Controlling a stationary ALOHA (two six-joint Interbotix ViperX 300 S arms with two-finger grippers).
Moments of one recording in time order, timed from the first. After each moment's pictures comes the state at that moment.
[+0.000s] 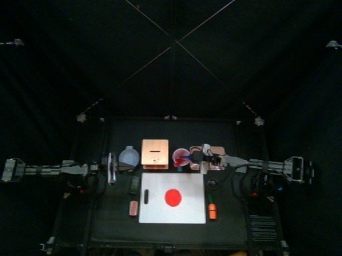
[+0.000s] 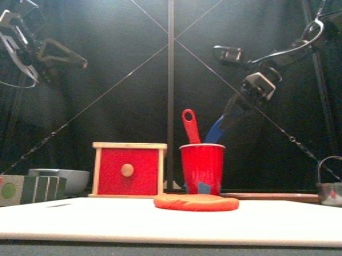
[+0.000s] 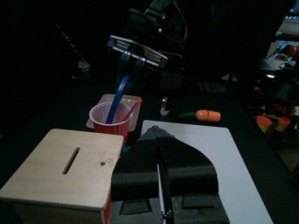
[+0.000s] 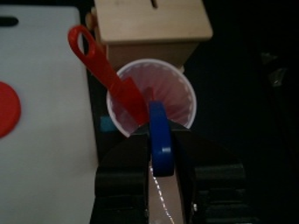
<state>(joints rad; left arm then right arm) 0.11 -0.94 1.28 -0.05 -0.29 0.00 -0.31 -0.40 0.84 -0.29 0.18 0.02</state>
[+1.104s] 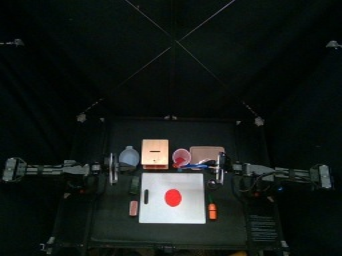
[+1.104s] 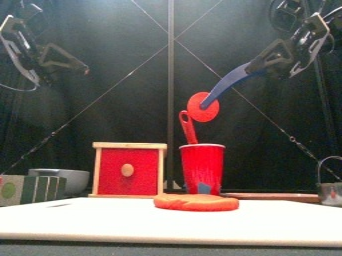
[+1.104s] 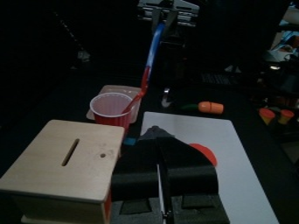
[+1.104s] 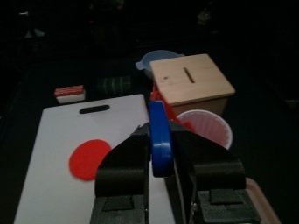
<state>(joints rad) 0.11 -0.90 1.28 -0.05 -0.29 0.00 -0.13 -0.80 1.07 -0.01 -0.04 0.03</state>
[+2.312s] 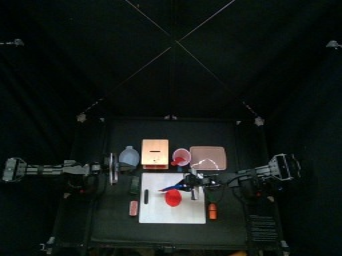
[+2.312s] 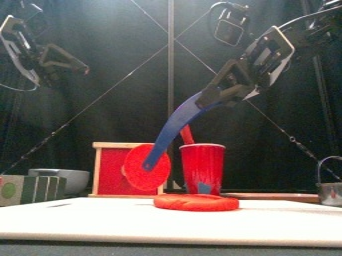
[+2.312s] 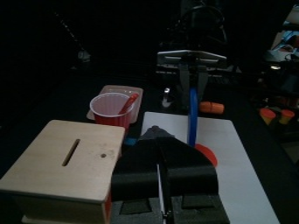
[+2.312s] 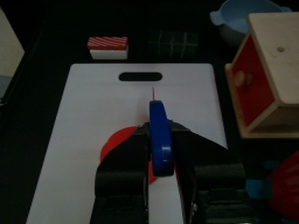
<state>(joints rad) 0.12 -0.90 1.28 -0.05 -0.29 0.00 0.08 -0.15 0.83 -0.01 -0.22 0.03</state>
